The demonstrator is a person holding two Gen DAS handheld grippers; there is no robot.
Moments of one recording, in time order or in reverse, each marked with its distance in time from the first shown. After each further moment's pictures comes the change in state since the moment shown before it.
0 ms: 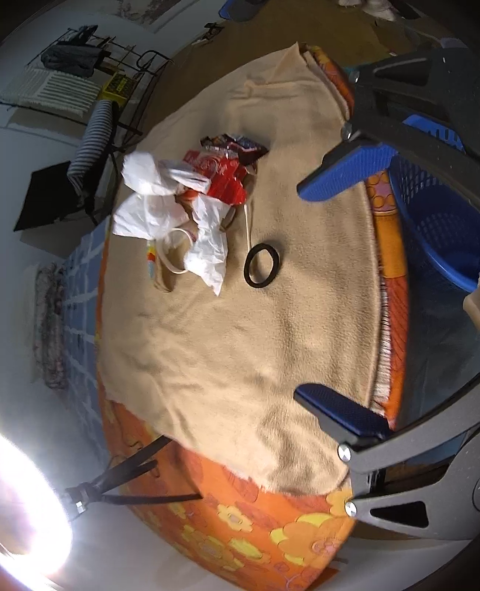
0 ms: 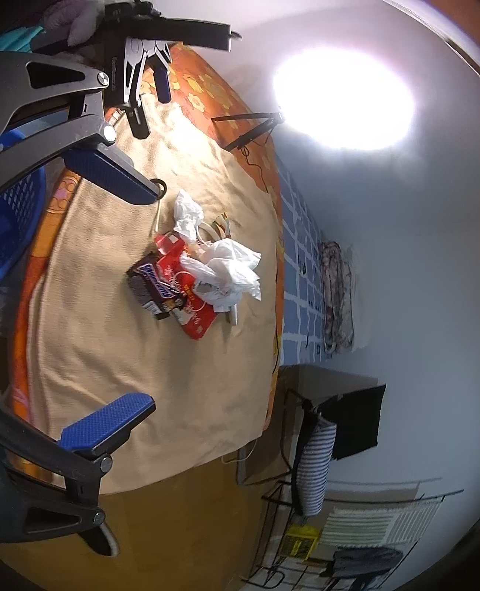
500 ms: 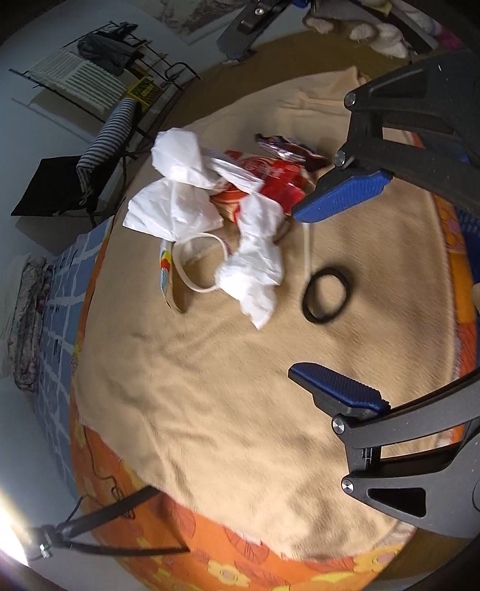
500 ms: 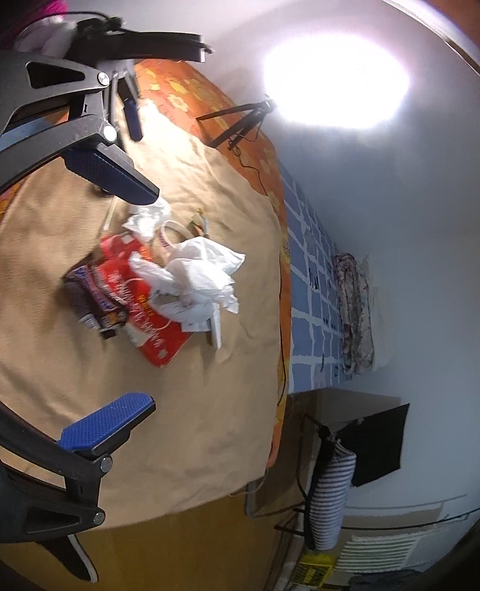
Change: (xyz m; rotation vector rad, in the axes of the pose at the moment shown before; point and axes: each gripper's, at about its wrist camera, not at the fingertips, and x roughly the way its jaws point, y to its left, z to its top) left arm 0.059 0.002 0.052 -0.139 0.050 -0.137; right arm 0.089 -0.012 0.056 0.062 0.073 0.124
